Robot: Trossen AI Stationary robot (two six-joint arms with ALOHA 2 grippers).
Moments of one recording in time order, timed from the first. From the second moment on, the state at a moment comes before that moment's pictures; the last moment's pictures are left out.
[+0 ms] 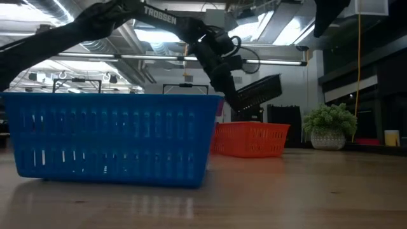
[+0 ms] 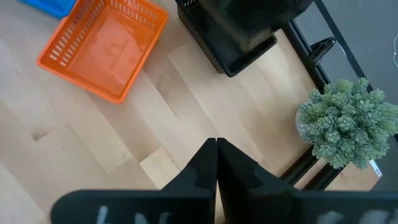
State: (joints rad) left arm 0.55 2.38 2.36 -0.90 0.31 0.48; right arm 0.20 1.39 1.51 -1.56 0.47 0.76
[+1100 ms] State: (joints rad) left arm 0.54 2.41 2.36 -0.90 0.23 0.40; right arm 0.20 1.39 1.51 -1.57 0.48 0.75
